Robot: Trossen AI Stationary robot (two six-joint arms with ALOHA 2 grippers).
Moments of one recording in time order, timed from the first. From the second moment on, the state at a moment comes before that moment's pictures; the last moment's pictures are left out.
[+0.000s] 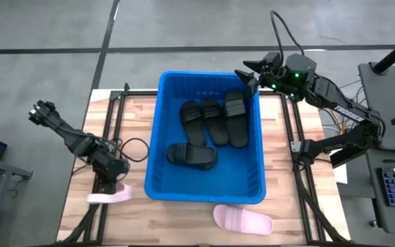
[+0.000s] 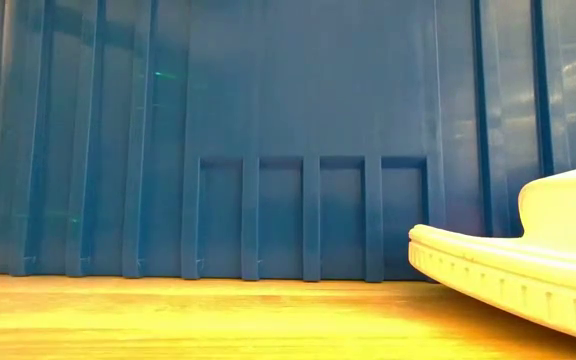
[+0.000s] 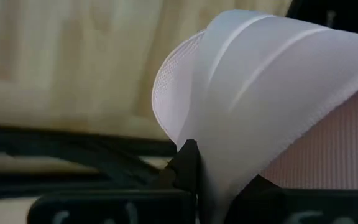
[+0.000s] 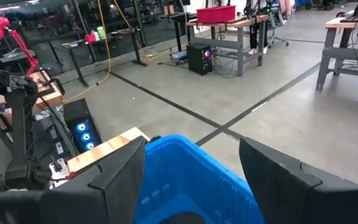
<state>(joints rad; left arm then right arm) -0.59 0.85 0.86 -1.16 0.37 -1.03 -0.38 1.18 1.45 -0.41 0.21 0.18</state>
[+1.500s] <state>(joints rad) -0.13 1.02 1.12 -0.29 -0.58 -0.09 -0.38 1.18 1.45 -0.41 -0.01 0.34</state>
